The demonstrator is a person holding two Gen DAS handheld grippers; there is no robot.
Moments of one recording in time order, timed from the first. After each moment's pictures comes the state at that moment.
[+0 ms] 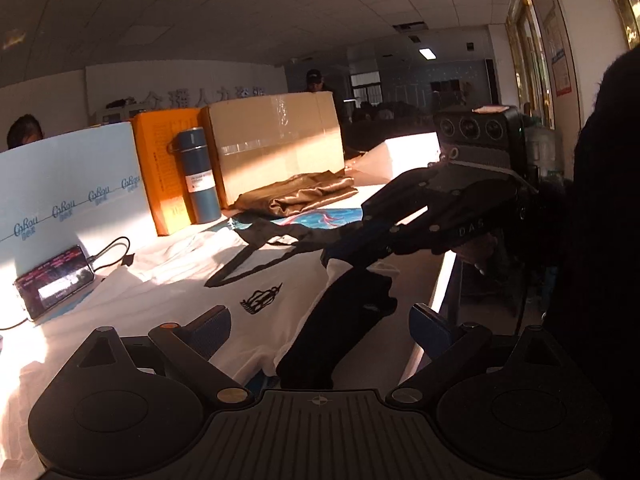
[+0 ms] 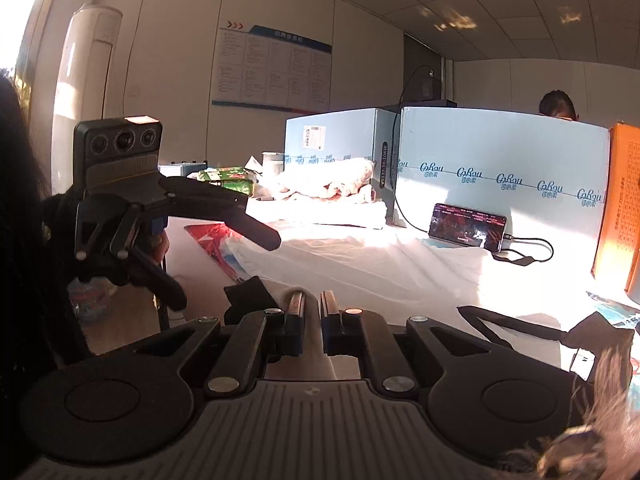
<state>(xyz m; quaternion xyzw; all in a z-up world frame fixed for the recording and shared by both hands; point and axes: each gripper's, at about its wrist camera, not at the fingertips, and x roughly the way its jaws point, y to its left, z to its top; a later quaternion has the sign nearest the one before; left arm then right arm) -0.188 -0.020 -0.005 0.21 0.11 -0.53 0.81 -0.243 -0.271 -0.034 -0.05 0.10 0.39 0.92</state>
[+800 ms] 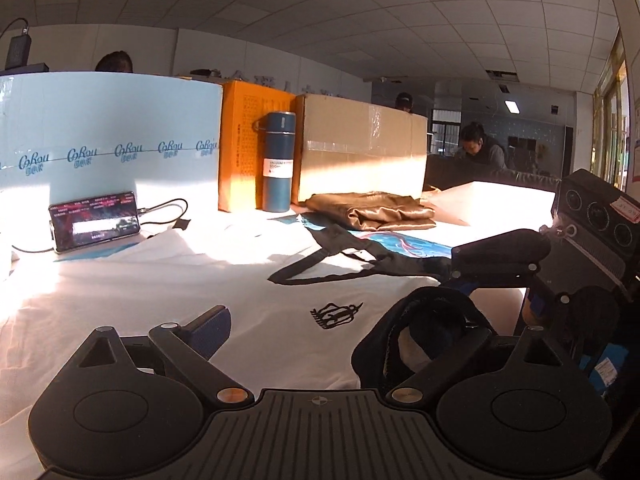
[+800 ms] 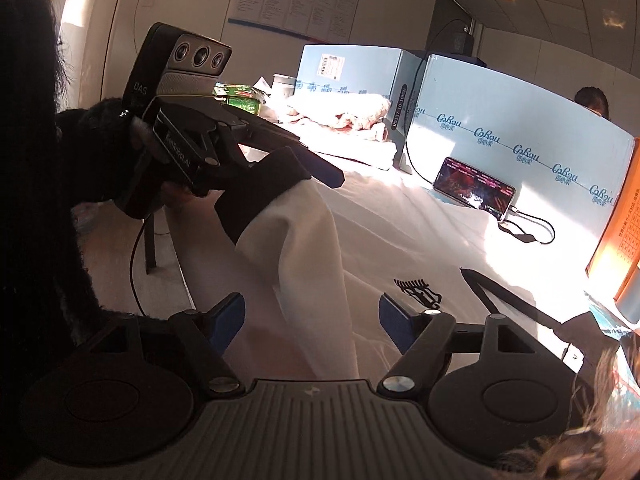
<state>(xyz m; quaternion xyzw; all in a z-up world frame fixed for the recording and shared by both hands) -0.125 -0.008 -0.015 0.04 0.16 -0.47 0.86 -0.240 -0.233 -0.055 -0.19 0.16 0.36 0.90</state>
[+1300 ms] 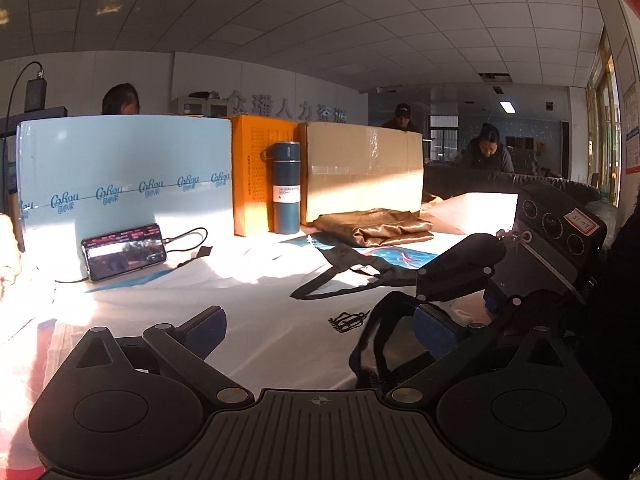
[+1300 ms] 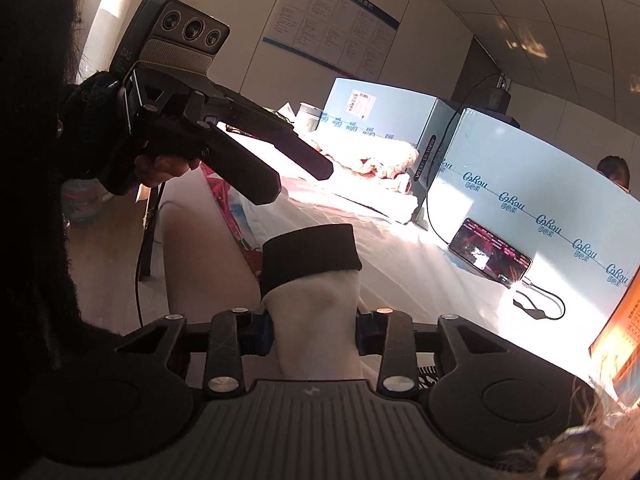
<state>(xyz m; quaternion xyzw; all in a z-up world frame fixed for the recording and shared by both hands) -0.154 0.044 0.012 0.07 0.13 -0.45 0.88 -0.228 -0.205 -0.048 -0.23 0.11 0.40 0.88</state>
